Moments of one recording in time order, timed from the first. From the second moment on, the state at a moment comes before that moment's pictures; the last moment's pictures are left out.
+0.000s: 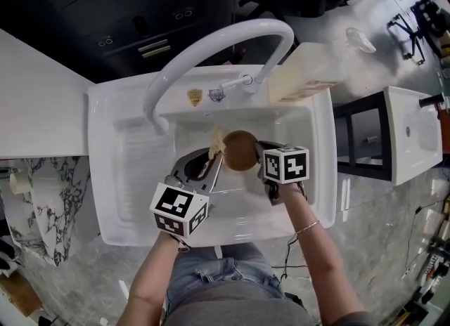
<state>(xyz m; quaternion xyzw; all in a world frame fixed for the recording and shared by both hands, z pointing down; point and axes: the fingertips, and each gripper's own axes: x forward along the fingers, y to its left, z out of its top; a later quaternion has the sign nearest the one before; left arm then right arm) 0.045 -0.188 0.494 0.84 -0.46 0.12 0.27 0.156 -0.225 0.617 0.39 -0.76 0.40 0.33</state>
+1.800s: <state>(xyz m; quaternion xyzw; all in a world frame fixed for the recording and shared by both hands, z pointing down) 0.078 -0.101 0.394 0.87 -0.32 0.34 -0.17 0.139 -0.134 0.406 0.55 -0.79 0.14 0.23</state>
